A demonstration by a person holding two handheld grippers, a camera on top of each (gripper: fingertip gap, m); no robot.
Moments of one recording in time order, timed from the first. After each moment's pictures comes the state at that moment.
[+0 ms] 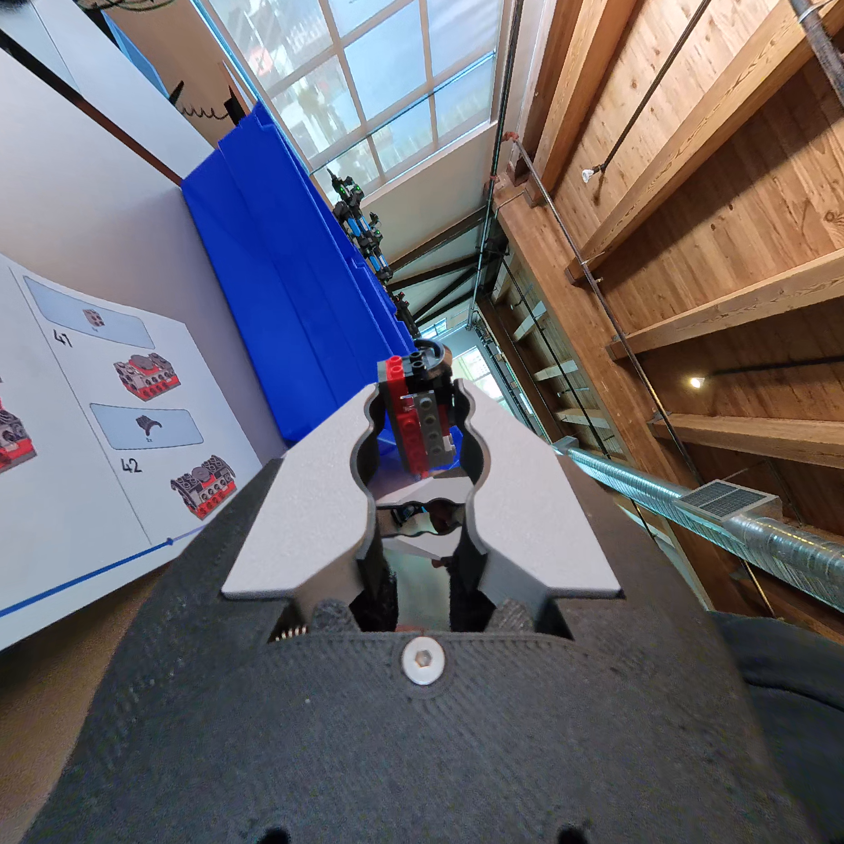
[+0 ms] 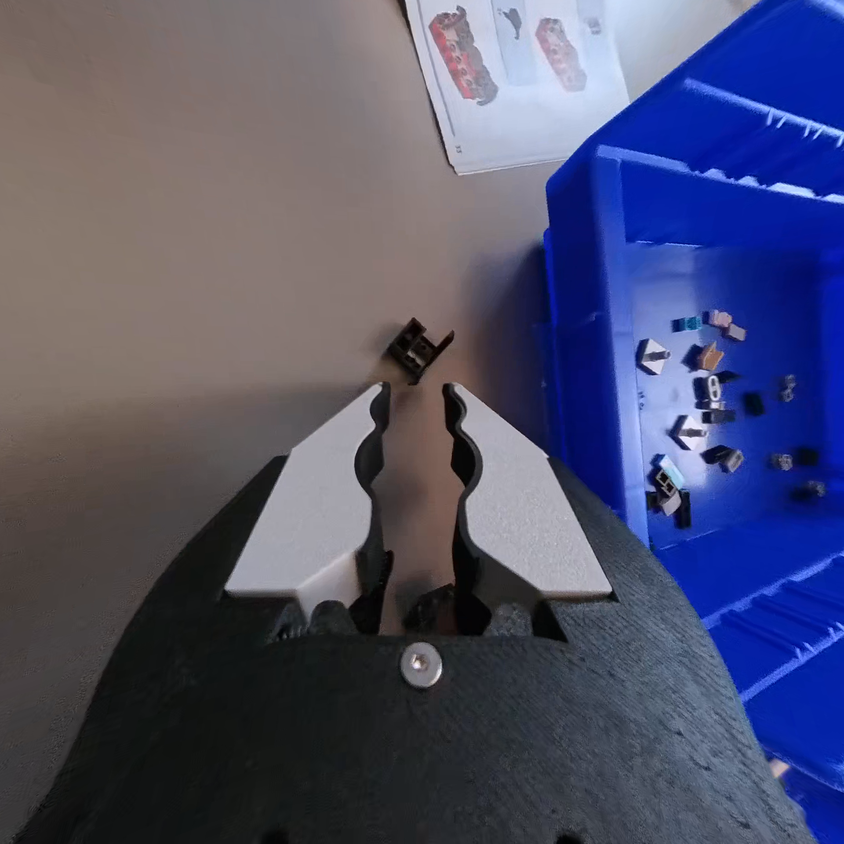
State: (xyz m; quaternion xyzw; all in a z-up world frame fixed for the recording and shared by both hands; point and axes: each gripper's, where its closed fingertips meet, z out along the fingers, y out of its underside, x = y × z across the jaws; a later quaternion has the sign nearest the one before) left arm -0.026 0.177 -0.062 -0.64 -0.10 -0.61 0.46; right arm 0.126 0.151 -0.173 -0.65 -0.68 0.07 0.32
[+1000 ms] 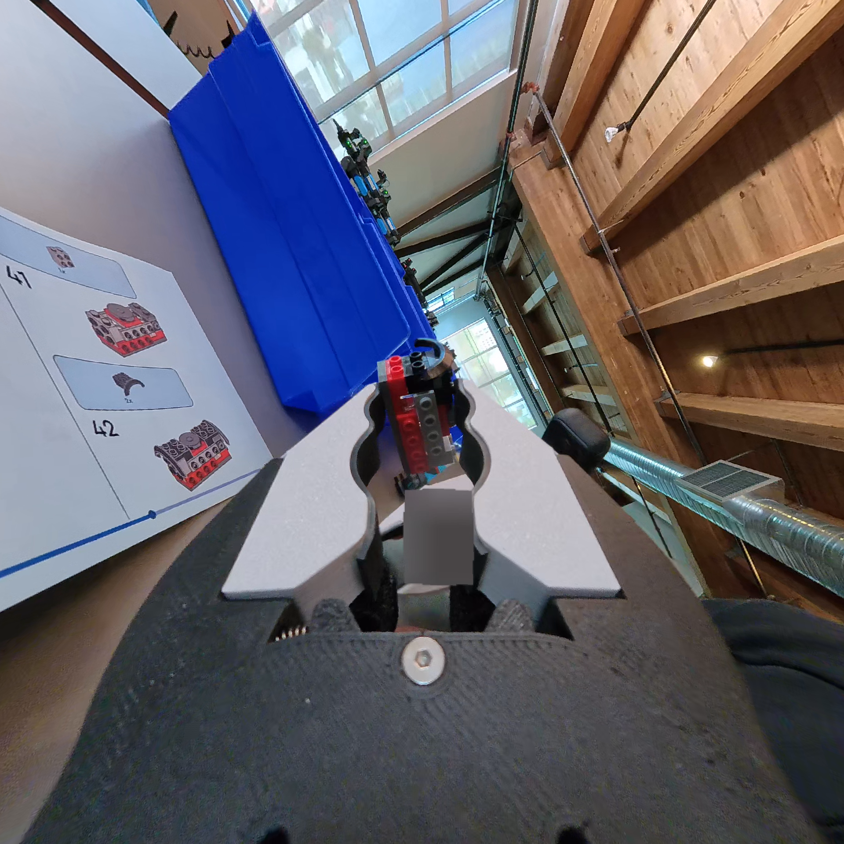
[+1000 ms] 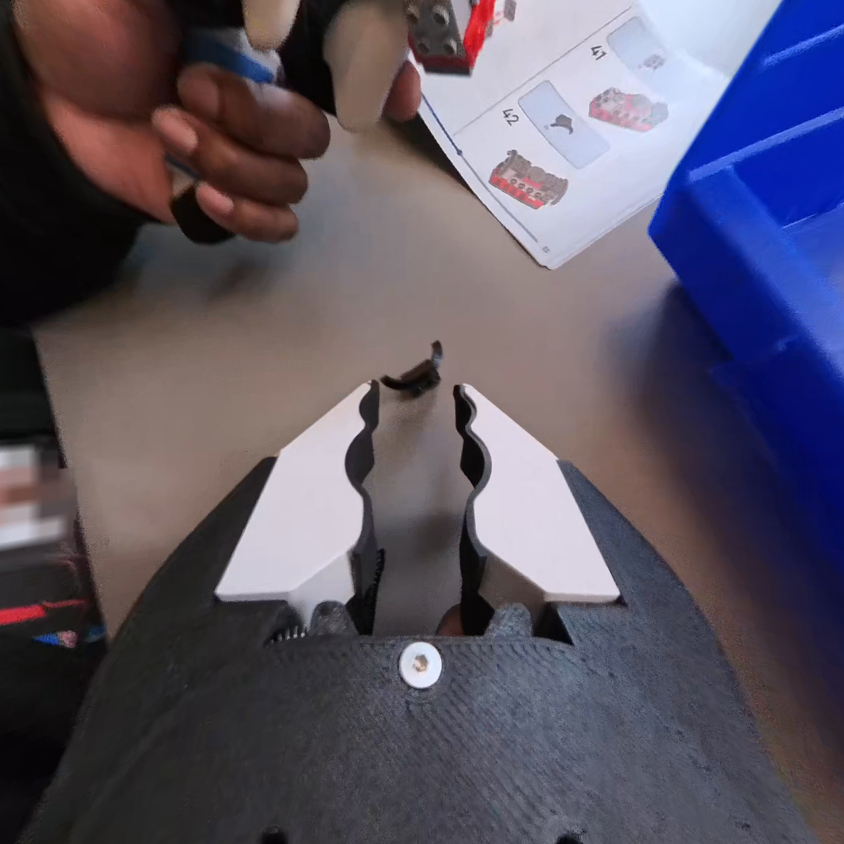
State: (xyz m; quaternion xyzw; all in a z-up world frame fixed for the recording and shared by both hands) left arm -0.005 0.173 -0.077 -0.66 -0.09 -0.61 0.43; right arm 0.069 0.103 -0.163 -0.75 -0.52 0.32 0.26
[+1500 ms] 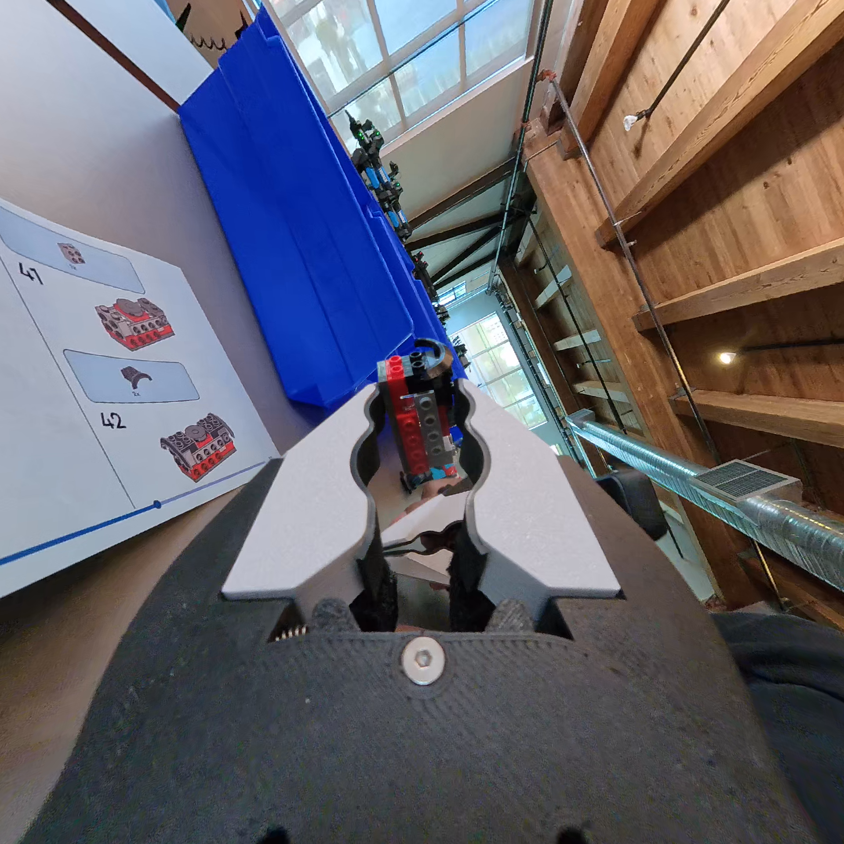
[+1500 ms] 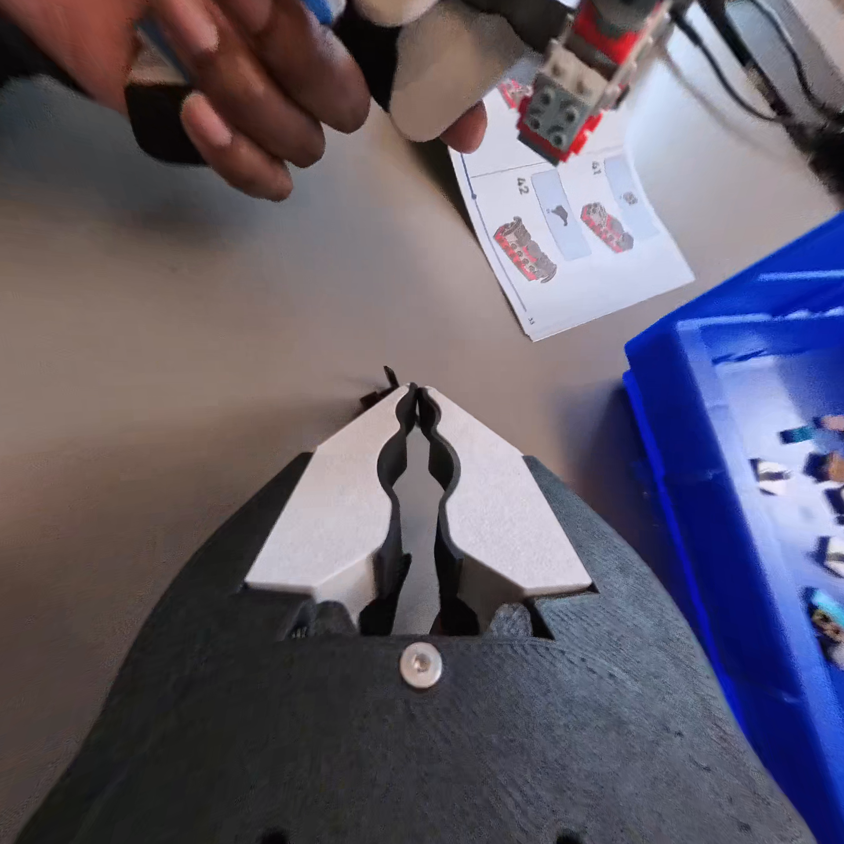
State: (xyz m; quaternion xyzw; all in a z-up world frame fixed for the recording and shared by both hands) left arm -0.006 0.171 -0.078 -0.67 -0.09 -0.60 0.42; right arm 0.053 0.111 -0.164 -0.66 -0.63 0.19 0.36
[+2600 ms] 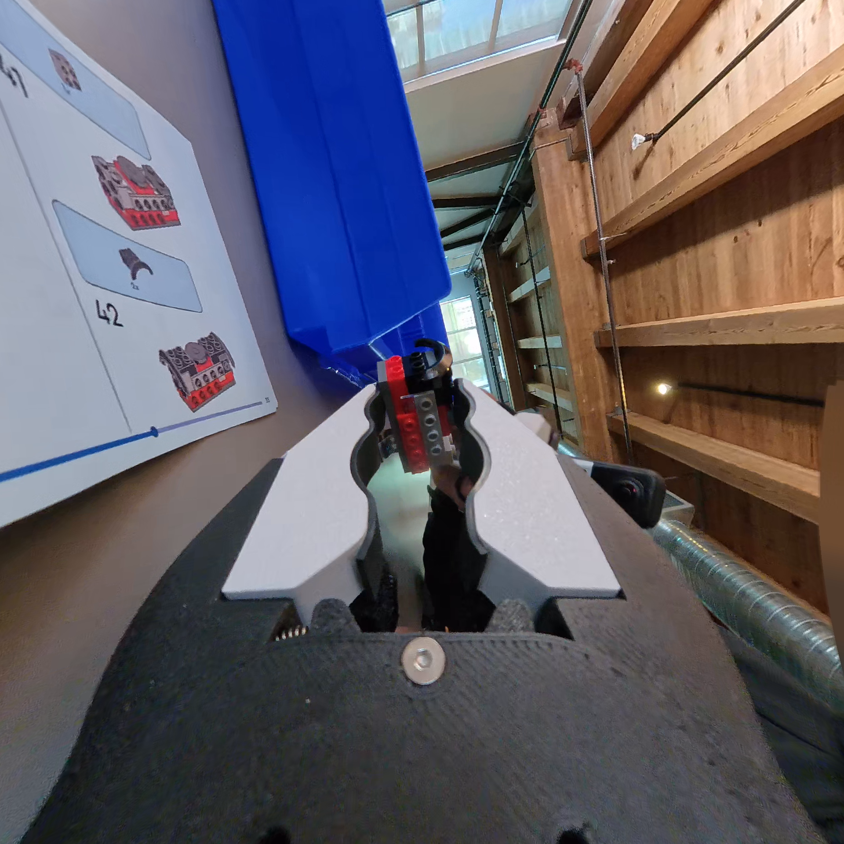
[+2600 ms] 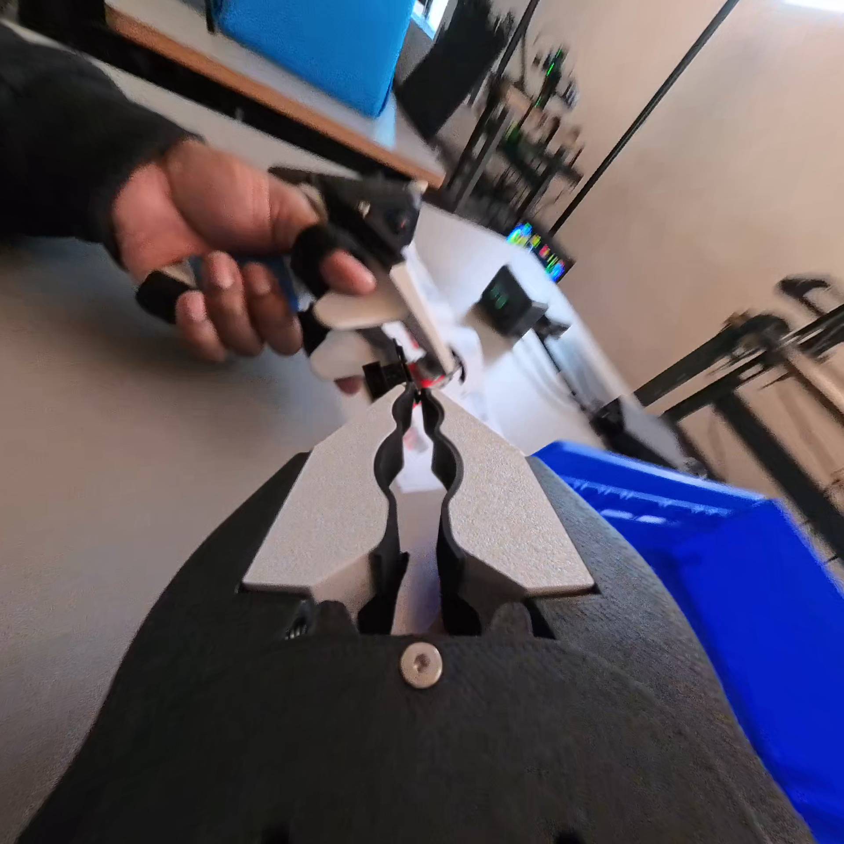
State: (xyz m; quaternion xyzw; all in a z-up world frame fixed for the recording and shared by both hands) left arm 0.008 0.168 -0.102 -0.67 -0.15 -0.65 0.32; right arm 0.034 0.133 -0.070 -0.47 -0.64 0.25 0.56
